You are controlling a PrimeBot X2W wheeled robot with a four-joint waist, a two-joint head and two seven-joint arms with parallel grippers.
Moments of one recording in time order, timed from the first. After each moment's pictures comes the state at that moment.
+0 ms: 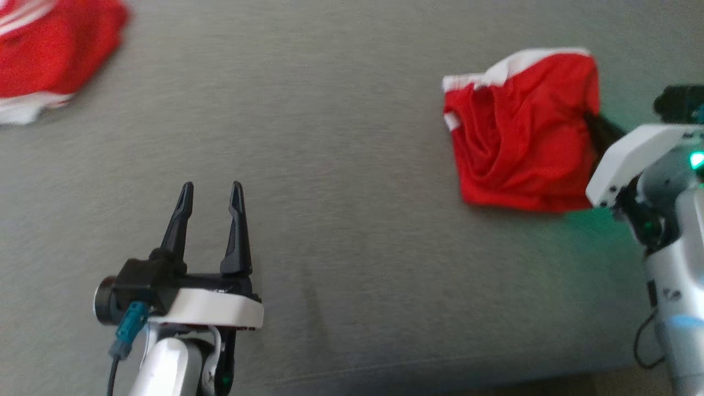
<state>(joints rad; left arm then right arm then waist) -0.05 0.05 -0.24 0.00 -0.20 0.12 -0.25 -0.53 -0.24 0.04 0.47 0.37 0.13 0.43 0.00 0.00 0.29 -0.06</state>
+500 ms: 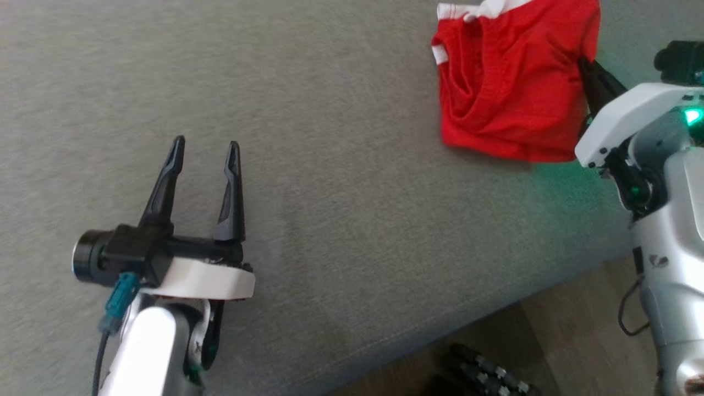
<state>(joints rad) -0.15 0.11 -0.25 -0.04 -0.13 0.10 -0.23 -0.65 -0.21 0.05 0.50 0.35 0.13 0.33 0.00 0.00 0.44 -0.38</state>
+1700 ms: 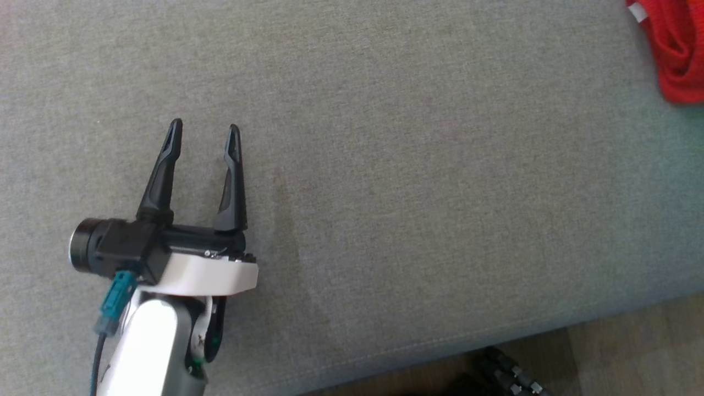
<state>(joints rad) -0.18 0.11 -0.28 -0.09 -0.14 0.12 -0.24 -1.00 -0.42 -0.21 0.83 -0.13 0.13 0.29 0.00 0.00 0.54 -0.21</state>
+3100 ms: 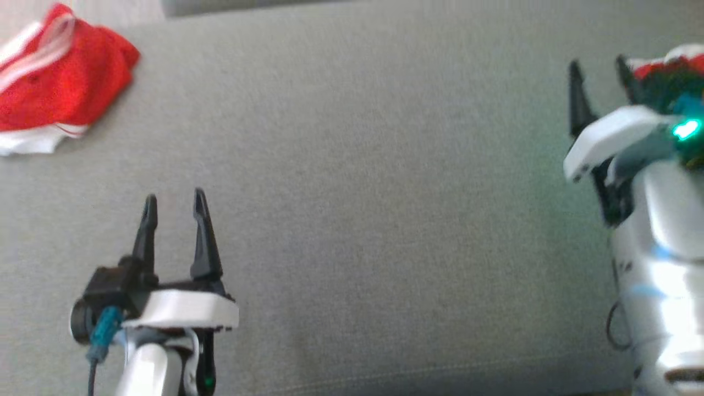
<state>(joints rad) -0.06 0.06 -0.17 0.03 -0.23 0.16 -0.26 -0.73 -0.14 -0.07 0.77 0.00 0.13 -0.02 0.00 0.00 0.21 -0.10</state>
